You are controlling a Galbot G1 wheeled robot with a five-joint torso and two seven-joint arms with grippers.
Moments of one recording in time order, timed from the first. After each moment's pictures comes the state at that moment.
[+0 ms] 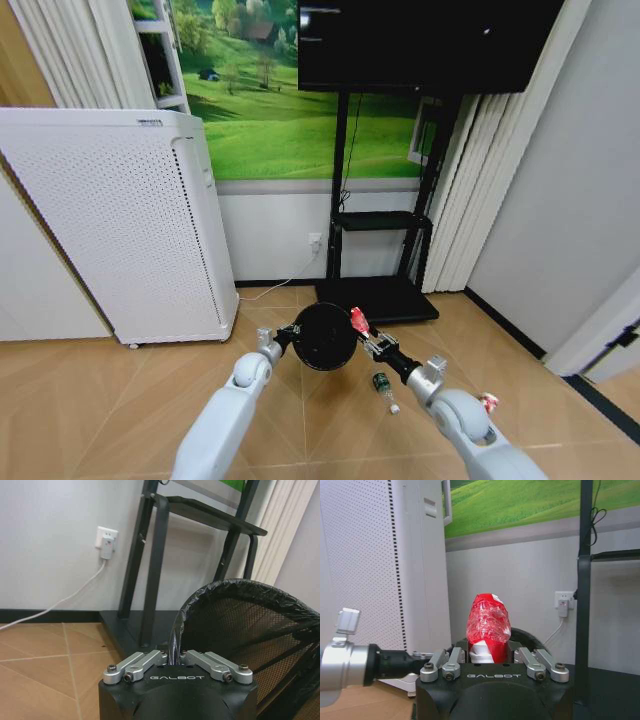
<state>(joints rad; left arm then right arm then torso) 0.77 -1.40 -0.09 -1.33 -0.51 0.25 0.11 -1.22 1.03 0.37 1.86 0.53 -0.11 -0.31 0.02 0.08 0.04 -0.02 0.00</state>
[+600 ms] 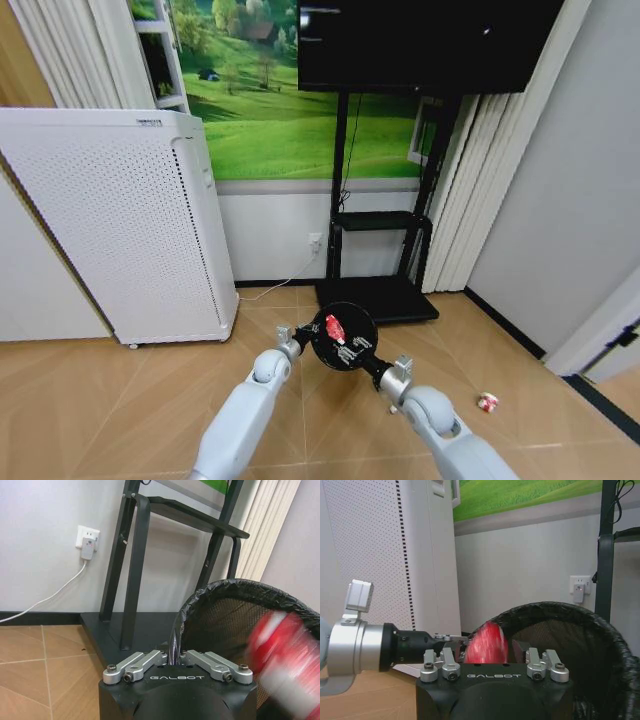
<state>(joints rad) 0.76 -1.42 -0.06 -1.35 -0.51 0.25 0.11 -1.15 1.08 0.29 1.79 0.47 -0.13 -0.29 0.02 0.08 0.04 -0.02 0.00</state>
